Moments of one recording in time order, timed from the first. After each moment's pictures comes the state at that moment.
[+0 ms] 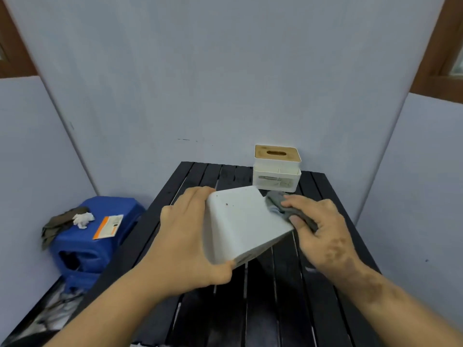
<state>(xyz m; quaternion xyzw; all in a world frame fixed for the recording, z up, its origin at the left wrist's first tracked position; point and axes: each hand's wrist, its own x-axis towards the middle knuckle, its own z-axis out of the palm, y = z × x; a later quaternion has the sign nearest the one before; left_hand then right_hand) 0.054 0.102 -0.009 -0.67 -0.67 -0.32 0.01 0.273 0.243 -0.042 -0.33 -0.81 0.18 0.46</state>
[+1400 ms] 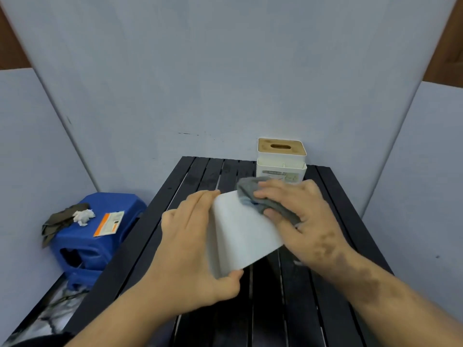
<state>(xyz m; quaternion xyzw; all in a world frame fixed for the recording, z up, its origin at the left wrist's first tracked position) 0.055 0.102 -0.028 -0.68 -0.64 -0.35 0.06 0.239 0.233 -0.021 -0.20 -0.85 0.18 0.45</state>
